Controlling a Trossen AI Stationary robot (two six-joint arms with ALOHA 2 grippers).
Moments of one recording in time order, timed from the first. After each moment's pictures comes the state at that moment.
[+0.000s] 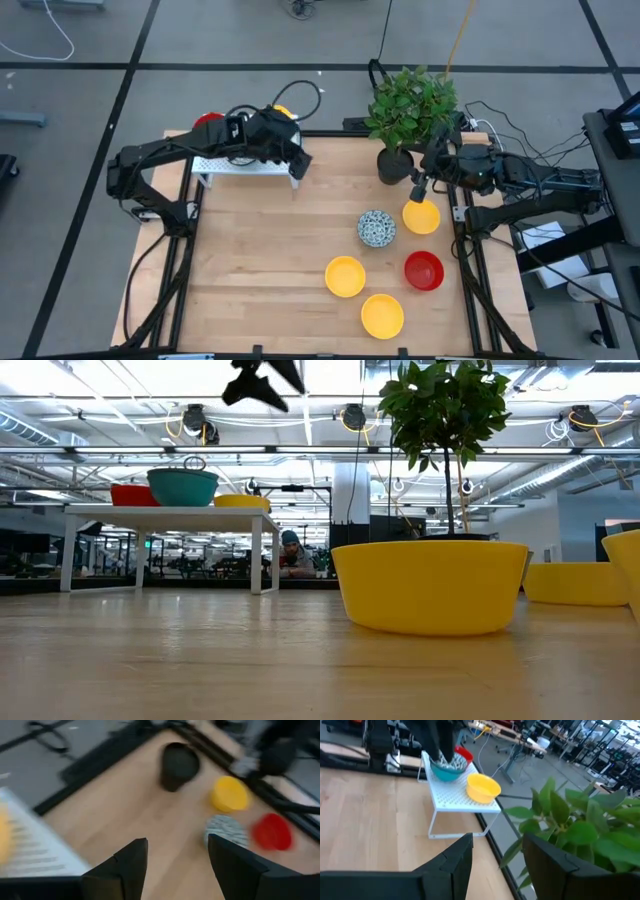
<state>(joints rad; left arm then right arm) 0.24 1.50 1.61 -0.81 -0.09 -0.47 0.00 0.88 1.10 -0.54 0.49 -0.22</state>
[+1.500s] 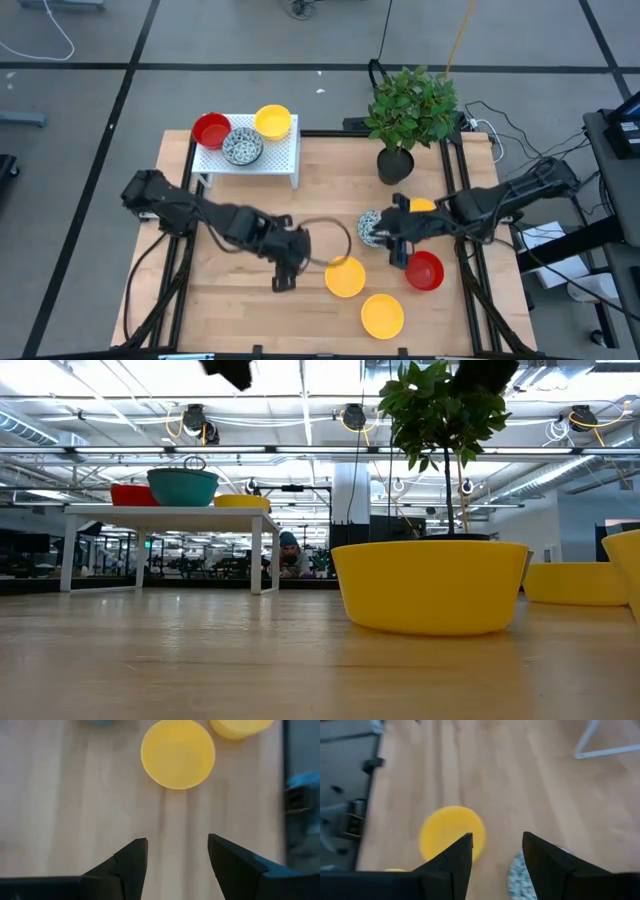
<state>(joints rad) -0.36 1.71 1.61 -1.00 -0.10 -0.40 0.36 1.20 1.10 -0.69 0.26 0.44</state>
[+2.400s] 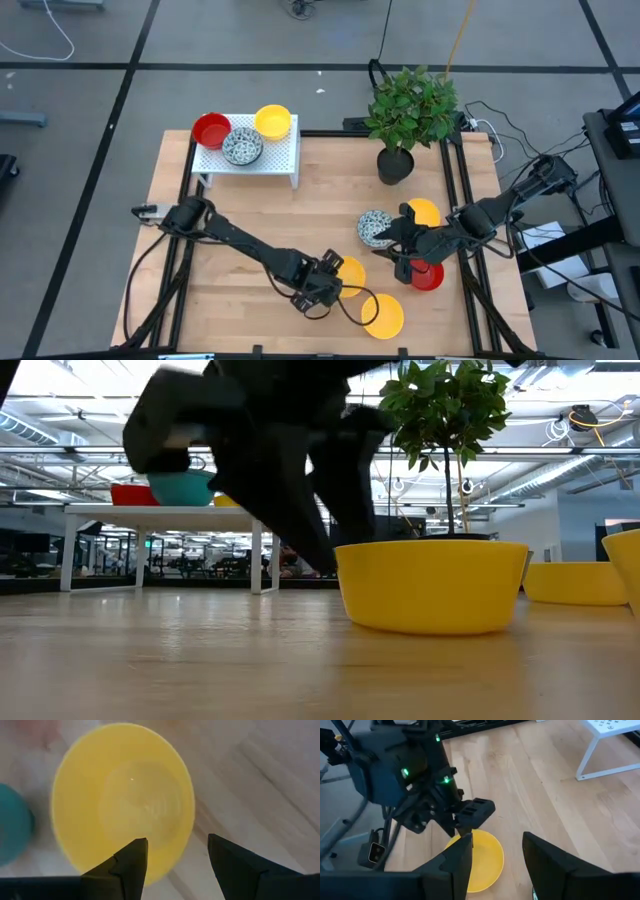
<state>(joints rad) -0.40 2.13 1.61 -0.61 -0.17 0.39 0.52 1.19 1.10 -0.60 0.45 0.57</state>
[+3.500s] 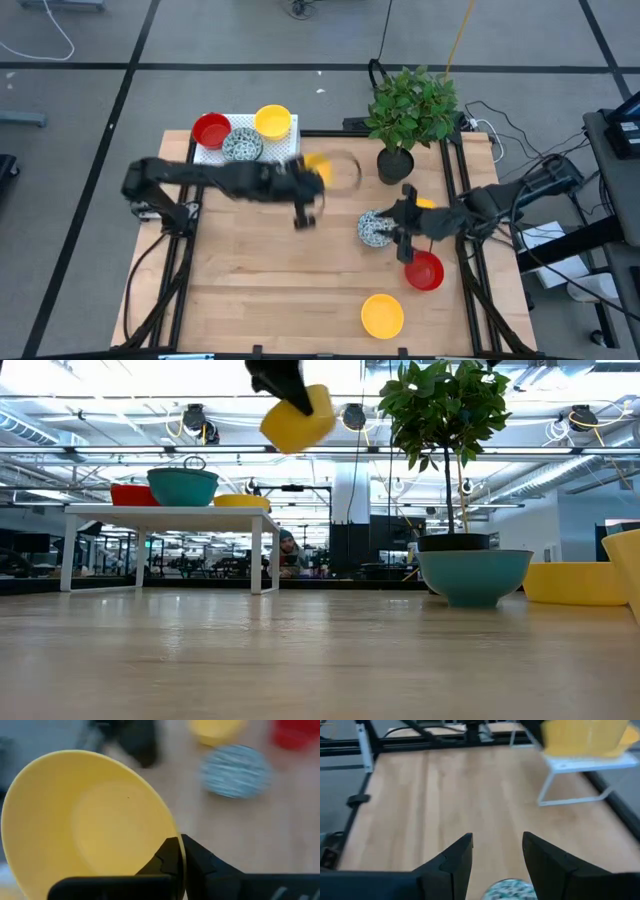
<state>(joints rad) -0.02 1.64 1.61 -0.84 -0.33 -0.04 0.39 1.11 1.10 -0.61 0.45 0.32</state>
